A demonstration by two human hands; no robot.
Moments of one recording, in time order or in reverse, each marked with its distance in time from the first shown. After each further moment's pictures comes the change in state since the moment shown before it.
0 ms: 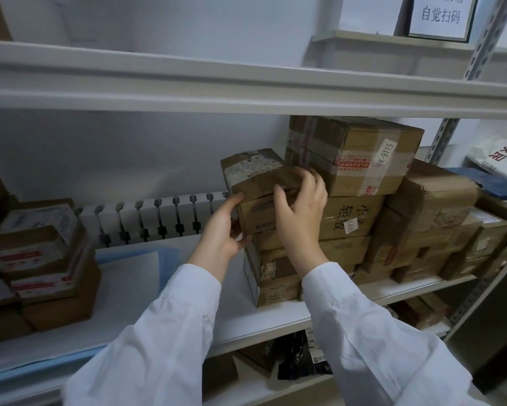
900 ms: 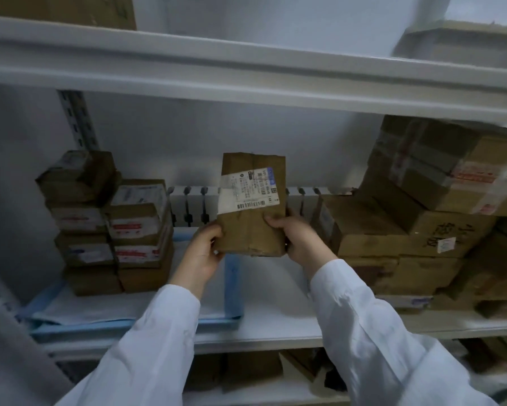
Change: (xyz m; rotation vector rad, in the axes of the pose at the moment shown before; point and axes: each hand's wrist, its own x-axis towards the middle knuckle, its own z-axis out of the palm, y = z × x) left_hand 0.009 0.035 -0.162 -0.041 0.123 0.190; right_hand -0.032 -0.033 0.121 0.572 -0.764 0.800
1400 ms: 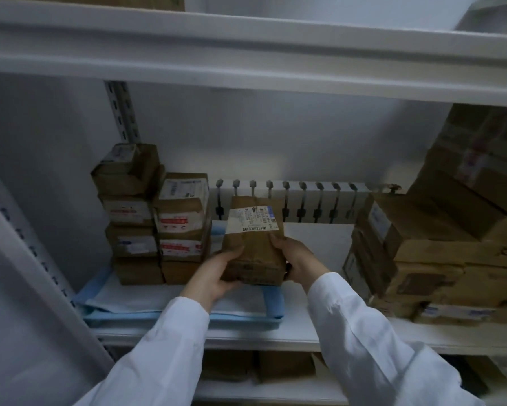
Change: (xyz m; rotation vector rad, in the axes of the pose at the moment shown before) left_hand 0.015 0.003 -0.080 0.008 0.105 -0.320; right_hand 0.031 0.064 0.067 -0.077 -0.075 0.256
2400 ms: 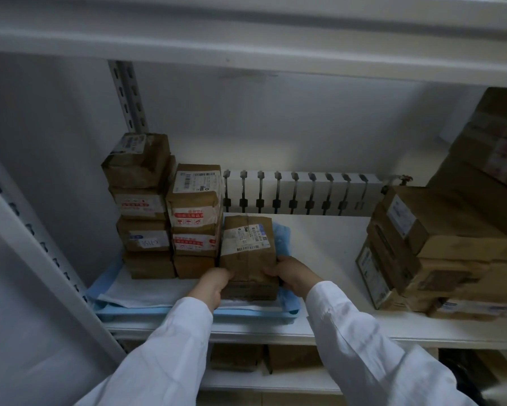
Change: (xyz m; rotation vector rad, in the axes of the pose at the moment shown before) left_hand 0.030 -0.010 -0.040 0.545 0.249 -0.138; right_hand 0.025 0.042 0.029 -0.390 -0.061 0.034
